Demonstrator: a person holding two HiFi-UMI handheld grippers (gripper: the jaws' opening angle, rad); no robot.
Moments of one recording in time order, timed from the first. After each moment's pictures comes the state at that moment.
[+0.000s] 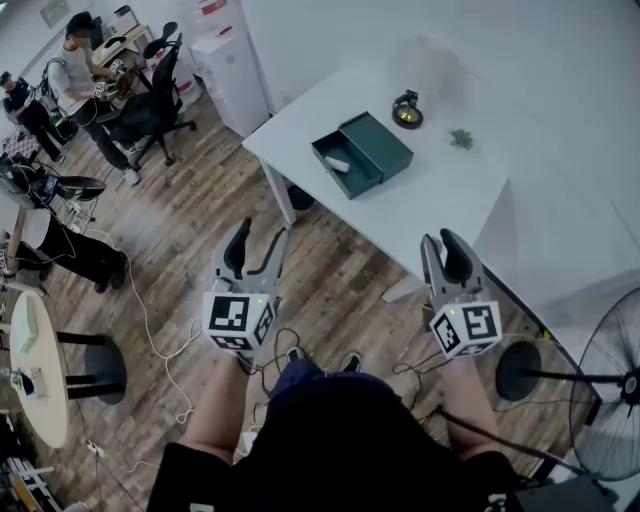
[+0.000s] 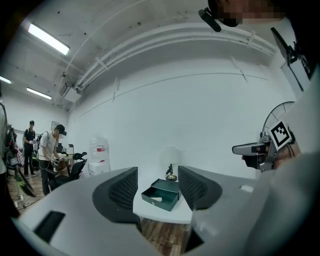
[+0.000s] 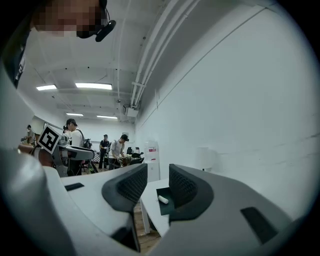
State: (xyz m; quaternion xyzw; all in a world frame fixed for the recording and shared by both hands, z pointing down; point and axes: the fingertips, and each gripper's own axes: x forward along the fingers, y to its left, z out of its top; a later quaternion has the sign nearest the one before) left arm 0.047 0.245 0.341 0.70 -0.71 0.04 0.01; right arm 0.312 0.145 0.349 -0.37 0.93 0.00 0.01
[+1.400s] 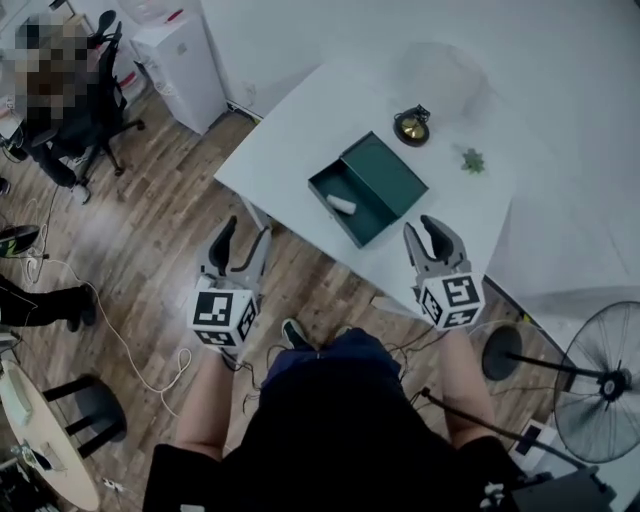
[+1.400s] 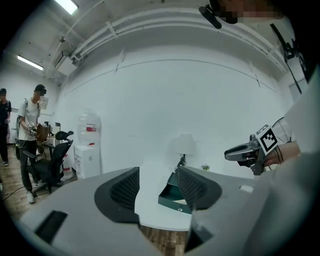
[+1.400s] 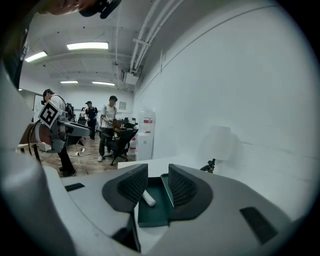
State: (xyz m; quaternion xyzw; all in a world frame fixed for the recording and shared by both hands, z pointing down) left arm -0.176 -0.002 0.427 0.75 -0.66 0.04 0.10; right arm 0.103 -0.101 0.442 -0.38 0.91 0.00 -0.18
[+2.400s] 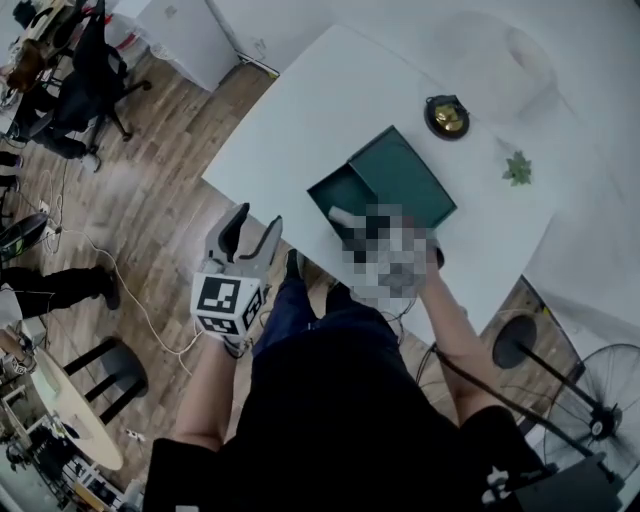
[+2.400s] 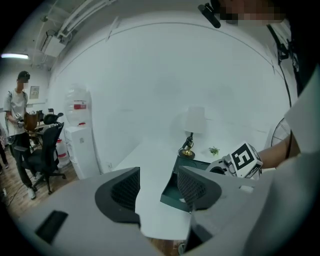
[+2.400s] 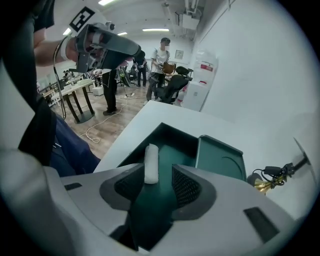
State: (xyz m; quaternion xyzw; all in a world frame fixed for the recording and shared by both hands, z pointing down) left arm -0.166 -0.182 0.521 0.74 -0.63 0.14 0.19; right arm 0.006 -0.216 0.679 -0.07 0.87 0.04 -0.49
